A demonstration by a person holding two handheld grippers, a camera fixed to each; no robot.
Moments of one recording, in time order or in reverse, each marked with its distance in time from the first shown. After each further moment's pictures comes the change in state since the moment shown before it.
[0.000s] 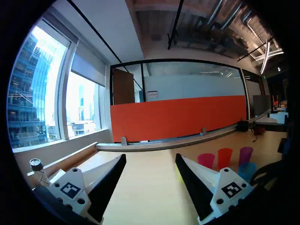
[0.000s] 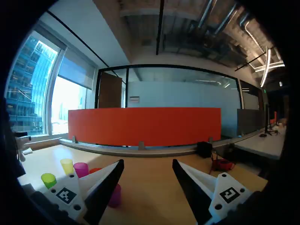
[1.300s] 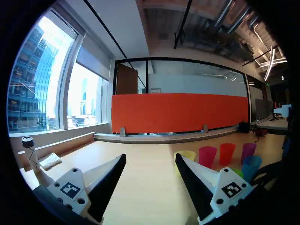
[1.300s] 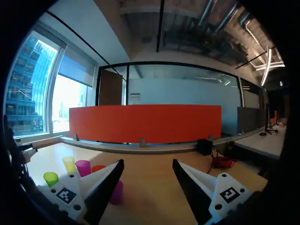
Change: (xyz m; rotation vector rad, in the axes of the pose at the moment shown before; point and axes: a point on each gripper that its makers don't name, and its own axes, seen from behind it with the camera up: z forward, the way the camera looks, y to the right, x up) left arm -0.056 0.010 0.011 0.015 -0.011 -0.078; right arm -0.004 -0.005 -0.007 0.006 -0.028 -0.003
